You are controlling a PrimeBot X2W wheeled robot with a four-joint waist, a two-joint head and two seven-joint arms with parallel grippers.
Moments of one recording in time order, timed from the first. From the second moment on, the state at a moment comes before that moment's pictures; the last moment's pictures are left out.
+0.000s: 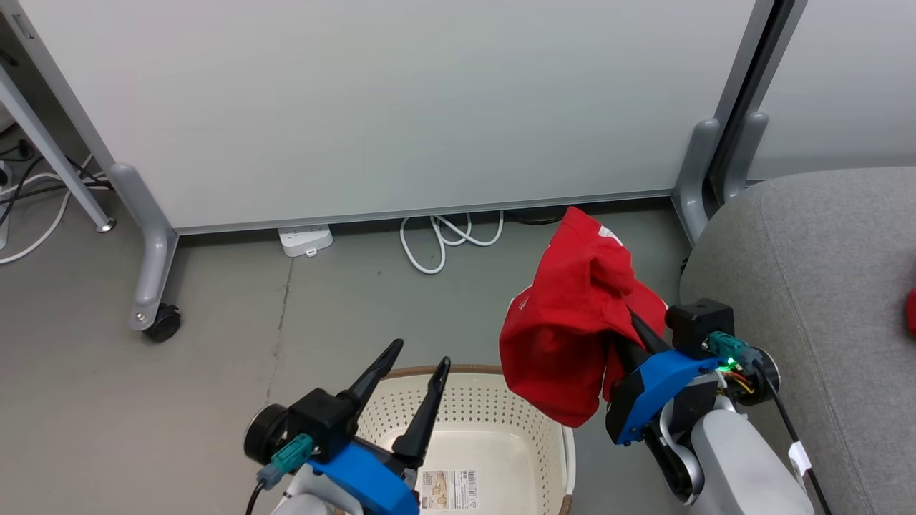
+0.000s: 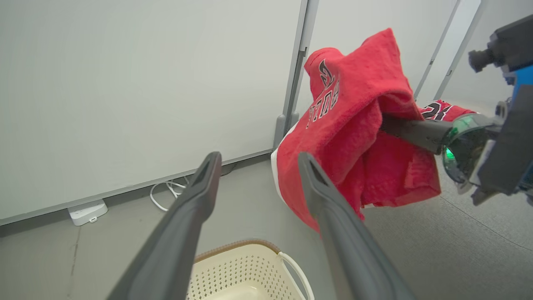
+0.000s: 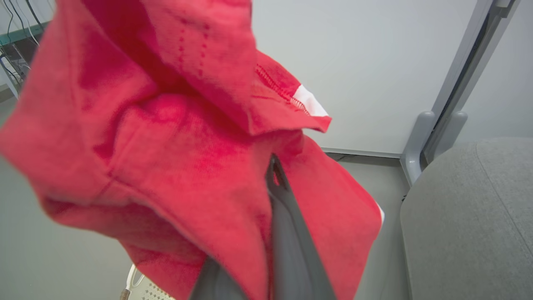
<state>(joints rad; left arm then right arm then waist) -0.33 0.17 -0.65 0.36 -0.46 -0.04 -0.26 -0.40 -0.05 0.19 0.56 0.13 0.13 -0.05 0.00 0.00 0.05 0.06</state>
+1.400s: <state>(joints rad) -0.26 0.07 -0.46 0.39 -0.28 -0.13 -0.26 -0.40 -0.05 0.19 0.58 0.15 0.13 -0.06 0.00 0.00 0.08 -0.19</state>
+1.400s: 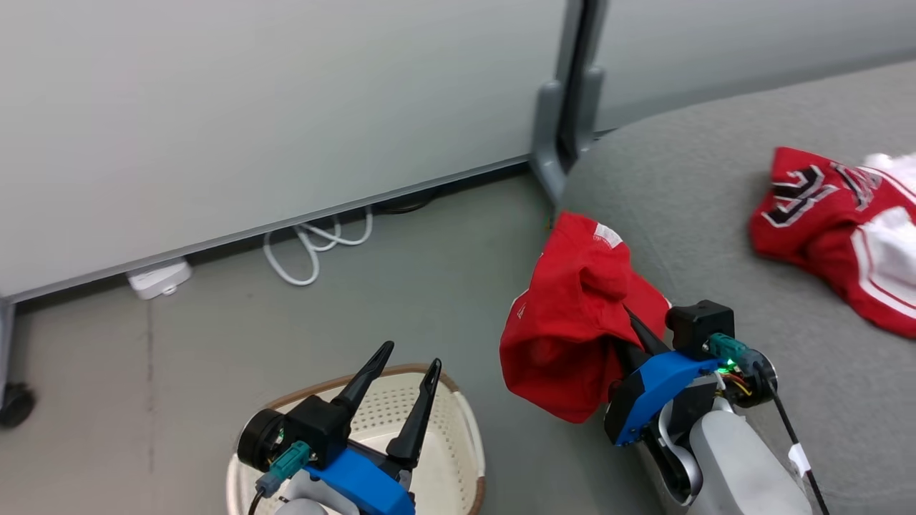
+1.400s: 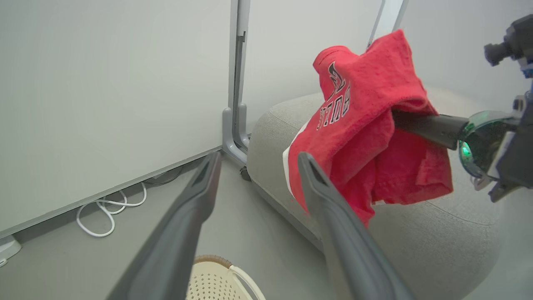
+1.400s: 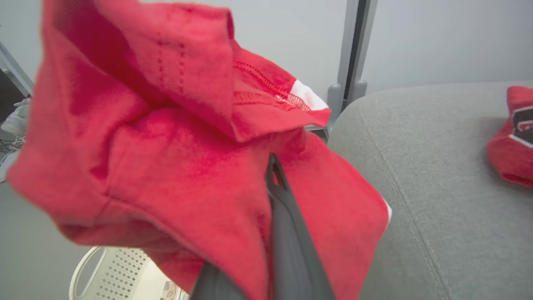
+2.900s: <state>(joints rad) -0.39 0.15 -0.54 0.37 -0.27 -0.13 -0.26 -0.71 -0.10 -0.06 0.51 0.13 0.13 -0.02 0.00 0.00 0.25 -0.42</state>
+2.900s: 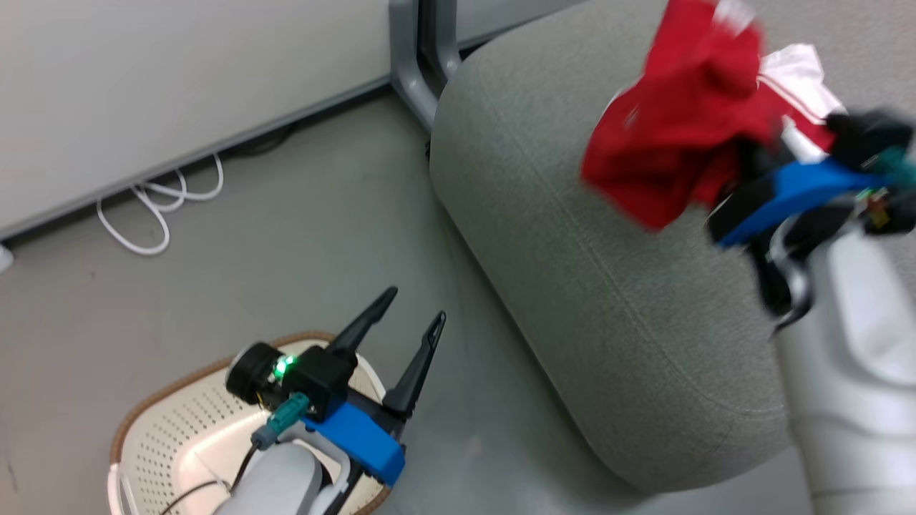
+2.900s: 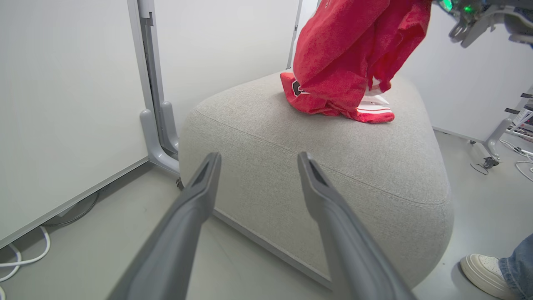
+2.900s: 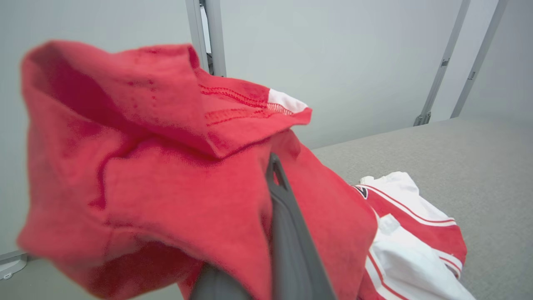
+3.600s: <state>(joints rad) -0.71 0.30 -0.53 0.12 -0.18 -0.12 -0.14 -1.01 -0.33 -0.47 0.61 0.20 0.13 -0.02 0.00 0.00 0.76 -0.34</state>
